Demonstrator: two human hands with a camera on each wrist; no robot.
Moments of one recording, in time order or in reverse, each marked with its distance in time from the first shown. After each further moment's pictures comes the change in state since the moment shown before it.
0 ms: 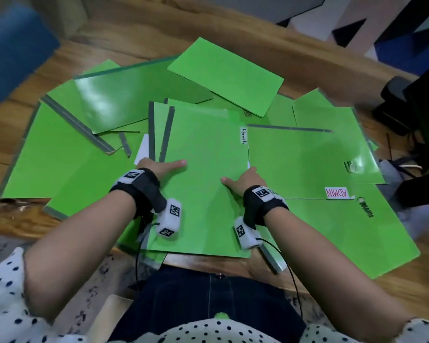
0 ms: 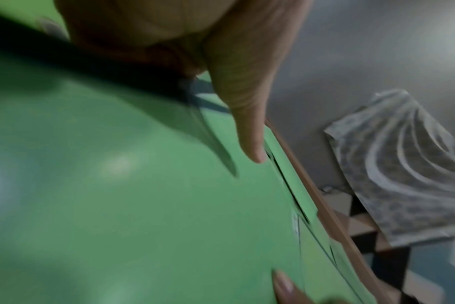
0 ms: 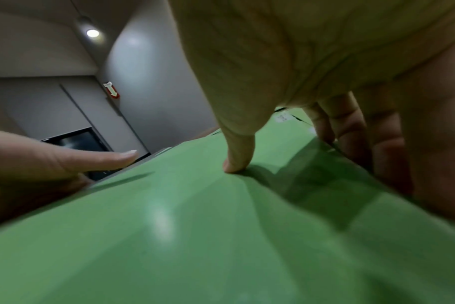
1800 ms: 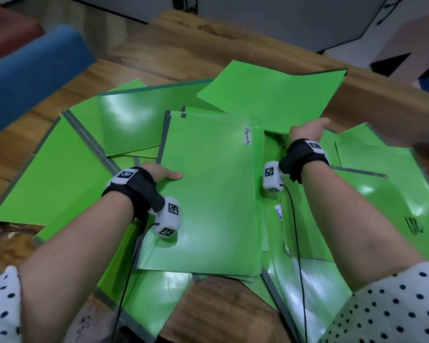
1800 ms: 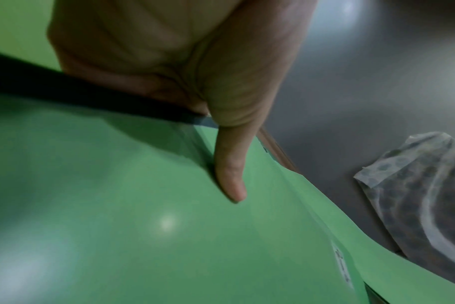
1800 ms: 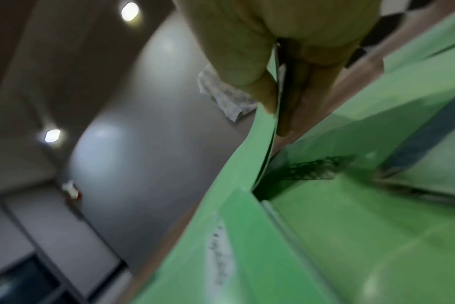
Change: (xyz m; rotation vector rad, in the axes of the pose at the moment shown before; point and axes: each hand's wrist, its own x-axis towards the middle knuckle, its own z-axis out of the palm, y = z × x) left_hand 0.090 0.043 -0.028 0.305 -0.034 -0.022; right_hand 0.180 -0.088 -0.116 0.779 0.581 -0.025
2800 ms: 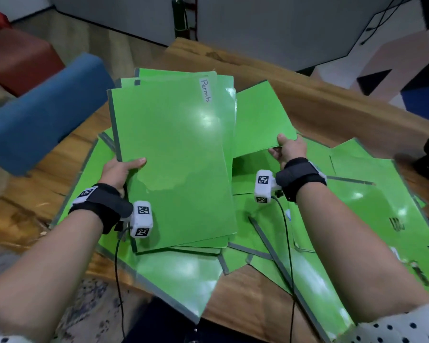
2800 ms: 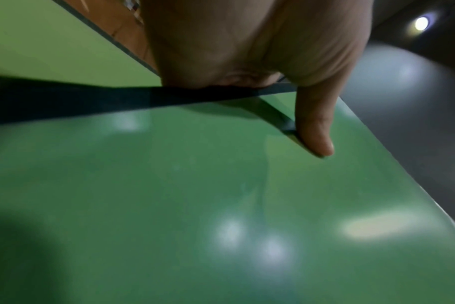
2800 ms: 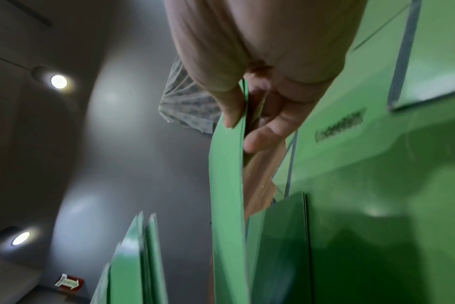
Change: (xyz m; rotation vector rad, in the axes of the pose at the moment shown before) left_hand -0.007 -0.090 -0.117 -0.973 0.185 0.279; right_hand -0.109 -0.054 -0.017 0.552 -0.315 0.189
